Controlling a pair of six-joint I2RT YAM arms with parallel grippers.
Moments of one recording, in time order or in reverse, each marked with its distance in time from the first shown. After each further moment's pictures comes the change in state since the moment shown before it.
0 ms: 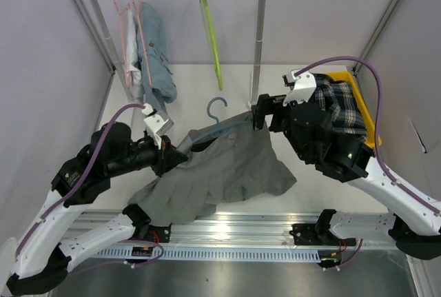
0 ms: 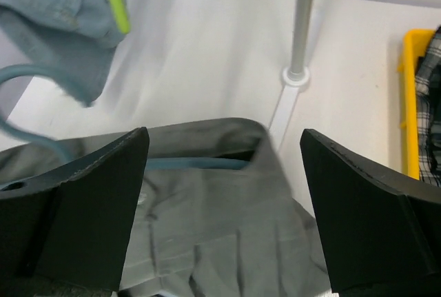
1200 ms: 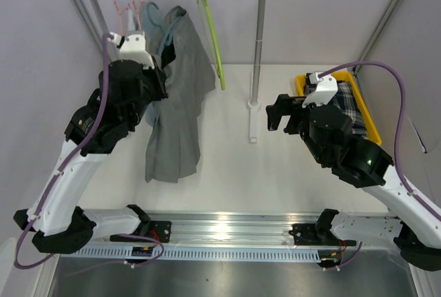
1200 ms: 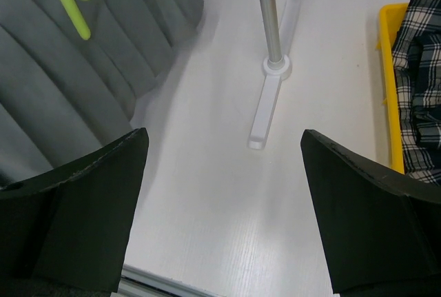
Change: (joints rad) left arm 0.045 0.429 0.533 0.049 -0.815 -0.152; right arm -0.099 -0.100 -0.031 -0.084 -0.032 0.074
